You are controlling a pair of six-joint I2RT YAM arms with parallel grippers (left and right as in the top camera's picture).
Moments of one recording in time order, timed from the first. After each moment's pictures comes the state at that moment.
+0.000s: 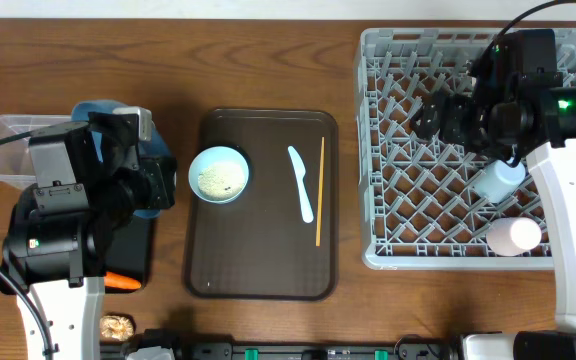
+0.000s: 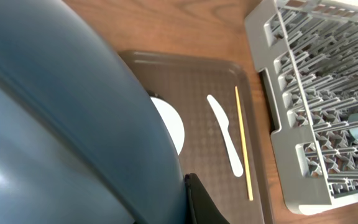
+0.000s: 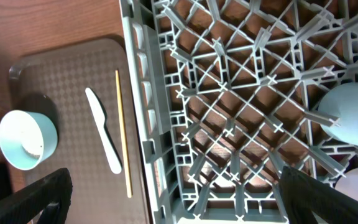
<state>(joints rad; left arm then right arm) 0.12 1.04 1.20 -0.99 0.42 -0.05 0.07 1.54 1.64 -1.24 -0.19 0.33</state>
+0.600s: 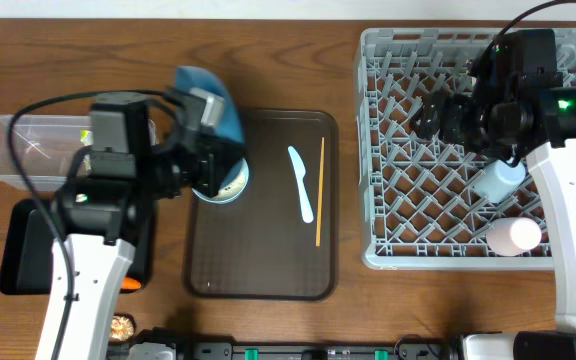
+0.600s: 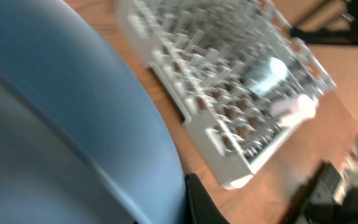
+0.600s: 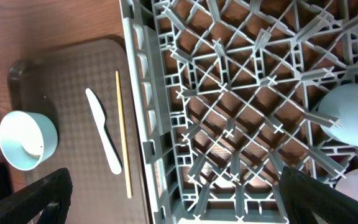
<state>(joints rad) -0.13 1.18 1.20 -0.80 0.70 0.03 0.07 1.54 1.64 -1.23 -0.19 0.33</state>
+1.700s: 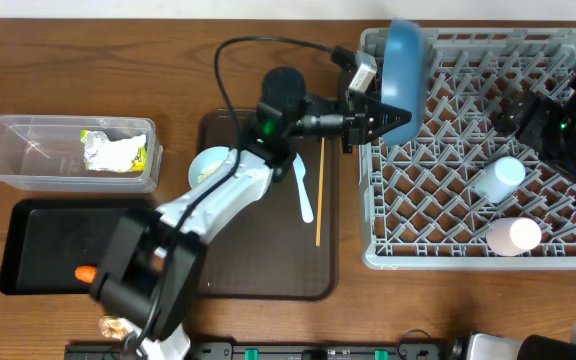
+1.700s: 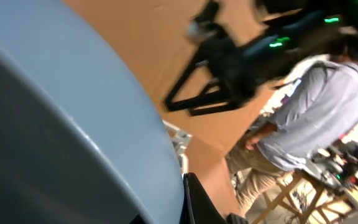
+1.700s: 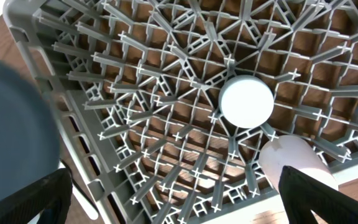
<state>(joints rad) -0.54 1.84 1.22 0.71 1.01 -0.61 -0.25 1.48 1.64 -1.27 -0.14 0.37</state>
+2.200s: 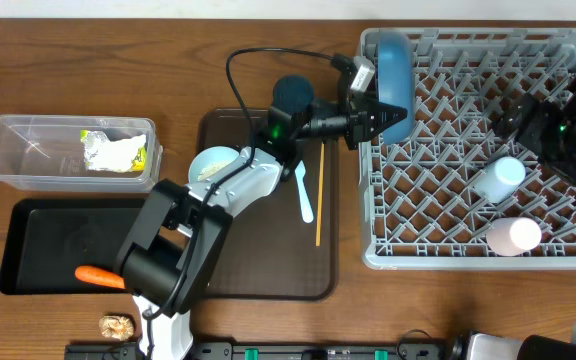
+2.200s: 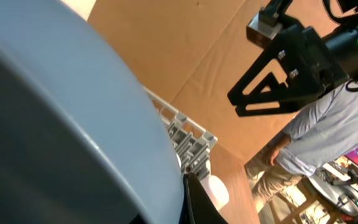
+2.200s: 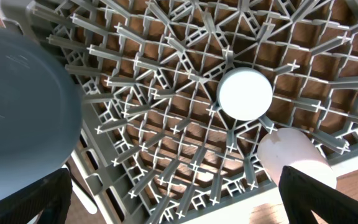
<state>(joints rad) -0.54 1.97 1.22 0.83 0.93 -0.66 -0.25 1.48 1.64 -1.30 -0.14 0.37</state>
